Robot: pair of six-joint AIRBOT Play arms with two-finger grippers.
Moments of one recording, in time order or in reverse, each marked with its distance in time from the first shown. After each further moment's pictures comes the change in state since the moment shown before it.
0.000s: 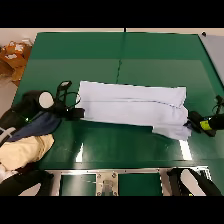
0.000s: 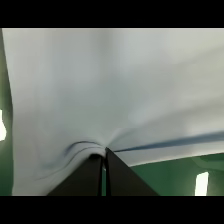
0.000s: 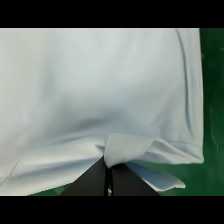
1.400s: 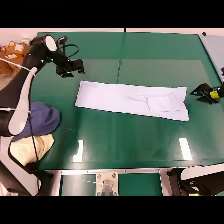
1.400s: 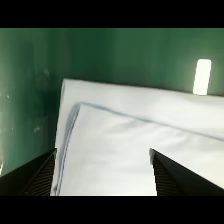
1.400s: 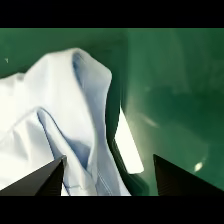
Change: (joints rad) left arm 0.178 -0.711 1.040 0.002 -0.254 -0.049; right arm -0.154 -0.820 0.722 0.190 -0.012 -0.437
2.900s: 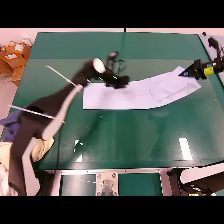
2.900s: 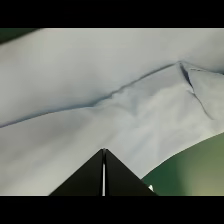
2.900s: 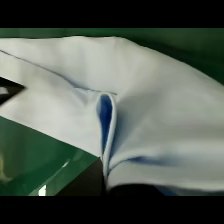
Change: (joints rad) left arm -0.402 -0.197 0.016 -0.389 0.364 0.193; right arm 0.238 0.025 0.320 0.248 0.349 -0.004
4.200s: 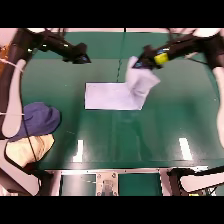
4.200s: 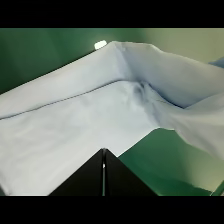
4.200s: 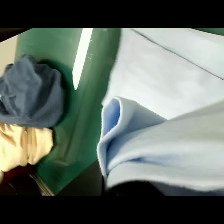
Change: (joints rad) left arm 0.435 0.257 0.120 -0.029 -0.511 0.153; right arm 0.579 0.078 0.027 0.026 -0.209 0.315
